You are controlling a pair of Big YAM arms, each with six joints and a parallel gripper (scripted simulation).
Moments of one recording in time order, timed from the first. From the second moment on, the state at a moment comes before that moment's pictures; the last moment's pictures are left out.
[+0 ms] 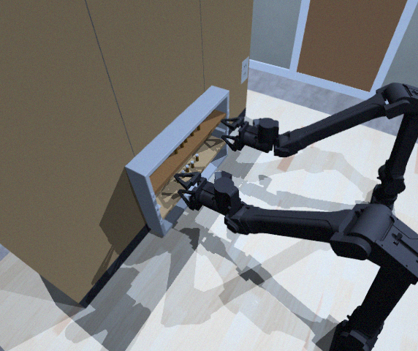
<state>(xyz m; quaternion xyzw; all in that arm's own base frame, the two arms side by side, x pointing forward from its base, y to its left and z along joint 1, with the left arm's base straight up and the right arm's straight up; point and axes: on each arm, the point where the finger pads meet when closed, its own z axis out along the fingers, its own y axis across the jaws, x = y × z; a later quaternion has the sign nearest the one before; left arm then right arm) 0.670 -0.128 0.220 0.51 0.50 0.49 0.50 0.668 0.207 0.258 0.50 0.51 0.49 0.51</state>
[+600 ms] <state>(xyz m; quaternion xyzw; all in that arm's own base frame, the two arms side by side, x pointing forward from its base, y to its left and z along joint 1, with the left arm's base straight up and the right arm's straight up) 0.690 -0.130 0.215 0.51 0.51 0.49 0.49 0.692 0.212 0.254 0.50 0.51 0.49 0.50</state>
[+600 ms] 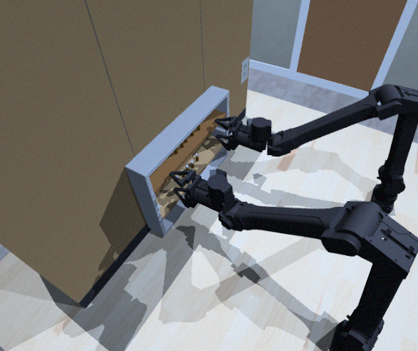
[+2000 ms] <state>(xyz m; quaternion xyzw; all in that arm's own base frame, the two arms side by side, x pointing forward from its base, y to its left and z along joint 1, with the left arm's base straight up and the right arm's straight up) 0.737 -0.130 0.217 0.52 0.51 0.49 0.49 0.731 0.208 0.261 0.50 0.50 0.49 0.51</state>
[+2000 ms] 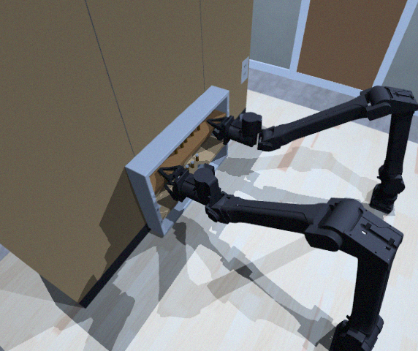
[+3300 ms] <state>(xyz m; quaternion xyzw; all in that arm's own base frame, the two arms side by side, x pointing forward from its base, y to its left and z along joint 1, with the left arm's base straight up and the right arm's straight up) 0.713 -0.128 0.235 0.51 0.50 0.49 0.50 0.708 0.210 0.265 0.50 0.50 0.49 0.50</state>
